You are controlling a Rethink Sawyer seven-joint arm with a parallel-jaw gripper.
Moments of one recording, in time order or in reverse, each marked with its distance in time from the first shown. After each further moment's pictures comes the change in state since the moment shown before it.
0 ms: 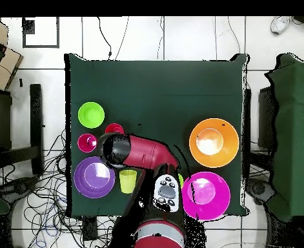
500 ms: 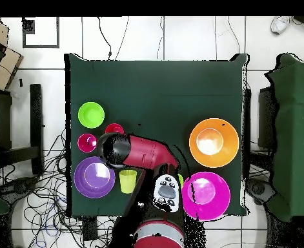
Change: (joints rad) arm 0.000 0.000 0.000 0.000 0.000 0.000 0.000
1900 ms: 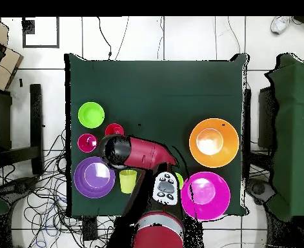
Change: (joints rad) arm 0.000 0.048 0.001 0.000 0.000 -0.035 0.000
